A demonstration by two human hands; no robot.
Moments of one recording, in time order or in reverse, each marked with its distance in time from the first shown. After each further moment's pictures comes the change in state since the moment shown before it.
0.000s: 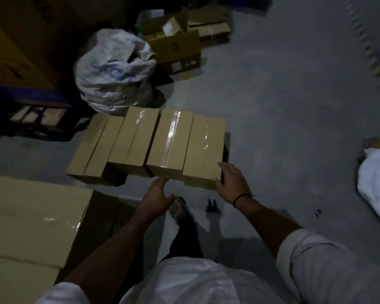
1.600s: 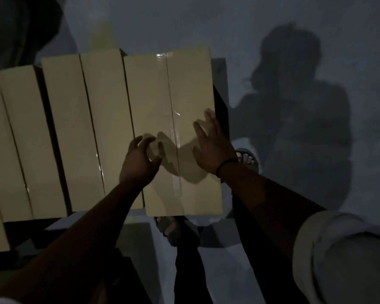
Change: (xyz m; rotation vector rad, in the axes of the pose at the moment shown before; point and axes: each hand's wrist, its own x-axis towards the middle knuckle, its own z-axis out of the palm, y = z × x) left_hand 0.593 -0.040 0.235 0.277 -0.249 -0.115; right_hand 0.499 0.283 0.243 -0.038 -0.246 0.137
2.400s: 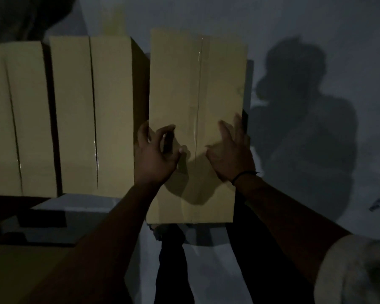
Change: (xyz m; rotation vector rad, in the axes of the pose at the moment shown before) left_hand -0.033 0.053 0.021 -0.139 0.253 0.078; right_hand -0.032 0.042 -0.015 0.064 0.134 0.087
